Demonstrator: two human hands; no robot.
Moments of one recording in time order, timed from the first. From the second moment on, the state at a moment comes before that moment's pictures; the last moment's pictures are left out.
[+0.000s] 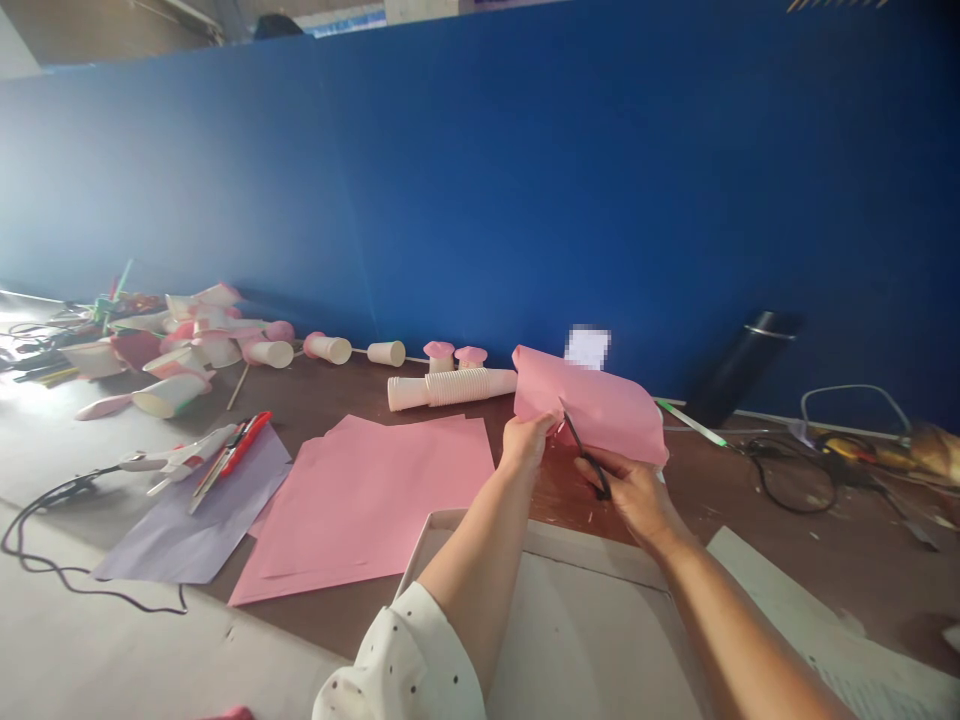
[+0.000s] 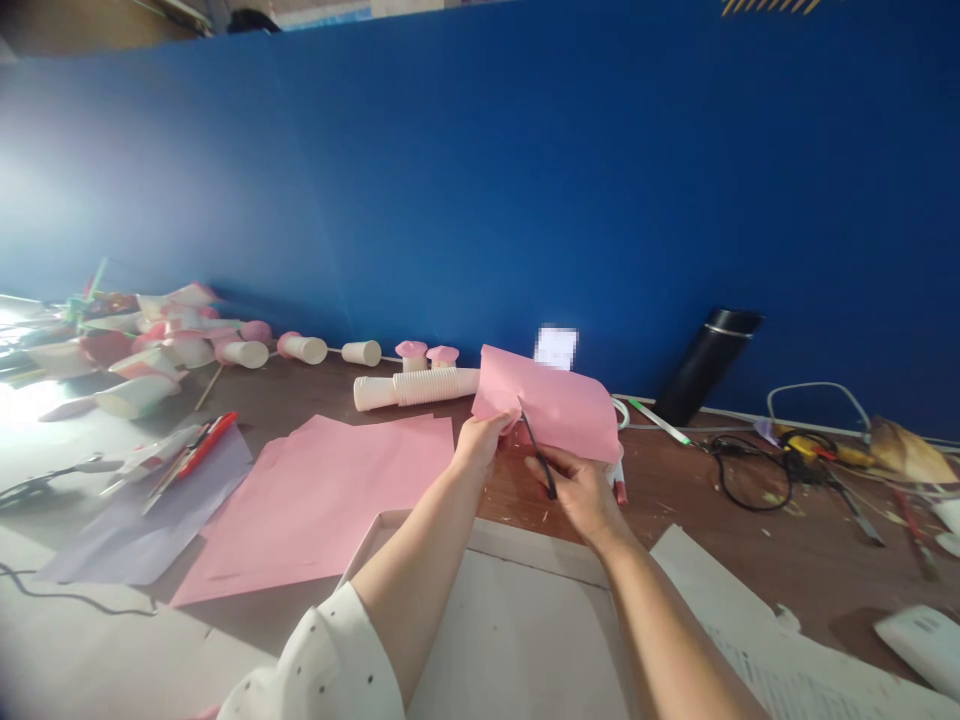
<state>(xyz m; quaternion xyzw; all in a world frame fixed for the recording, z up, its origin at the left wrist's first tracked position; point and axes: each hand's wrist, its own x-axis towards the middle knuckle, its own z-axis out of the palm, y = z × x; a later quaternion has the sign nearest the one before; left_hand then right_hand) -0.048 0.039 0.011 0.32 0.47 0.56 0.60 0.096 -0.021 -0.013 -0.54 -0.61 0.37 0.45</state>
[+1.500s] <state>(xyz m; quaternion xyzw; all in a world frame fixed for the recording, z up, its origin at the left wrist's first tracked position) -0.050 0.040 0.007 0.31 0.43 0.59 0.61 0.103 -0.017 -0.021 -0.53 -0.60 0.40 0.44</state>
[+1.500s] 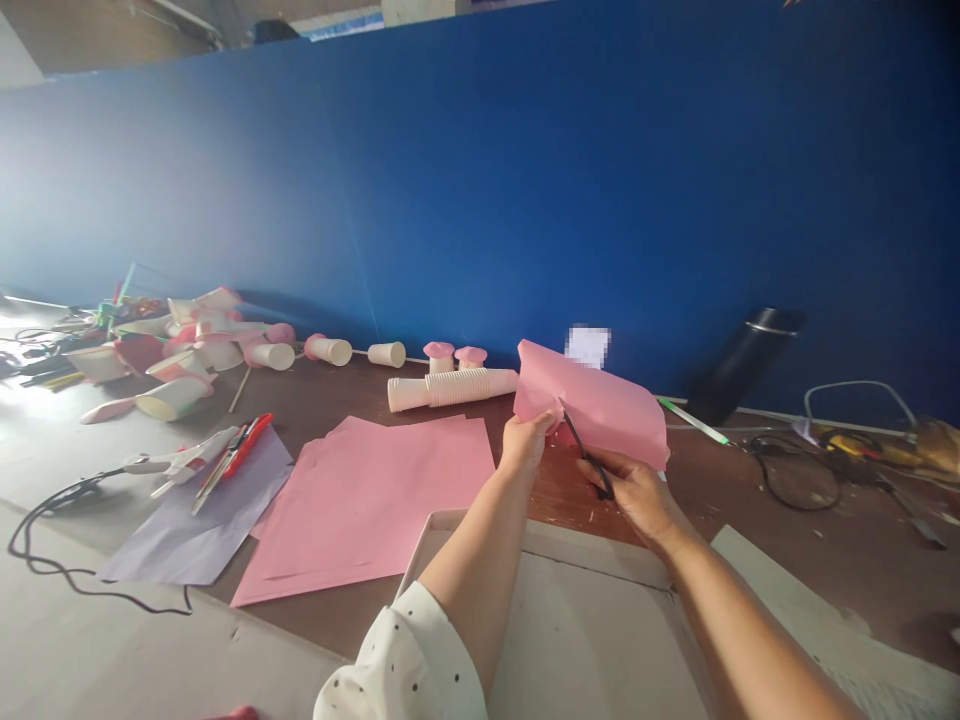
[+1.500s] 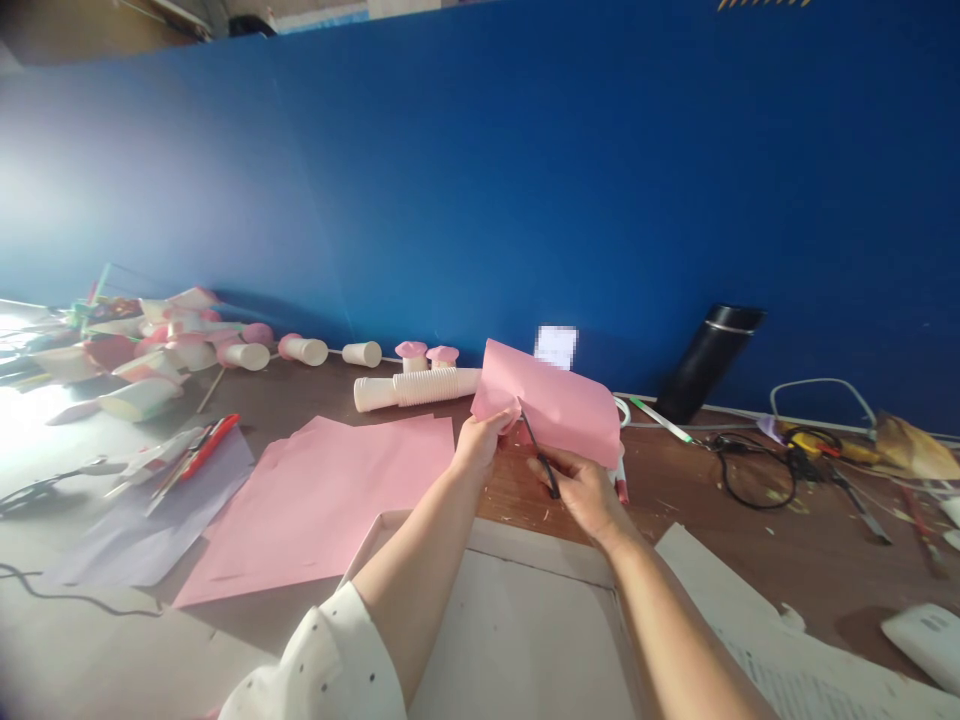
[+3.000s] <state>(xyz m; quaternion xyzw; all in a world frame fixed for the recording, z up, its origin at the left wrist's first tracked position) -0.048 0.039 0.007 0.31 0.45 0.57 0.61 0.102 -0.018 -0.015 -0.55 -0.58 0.40 0.44</state>
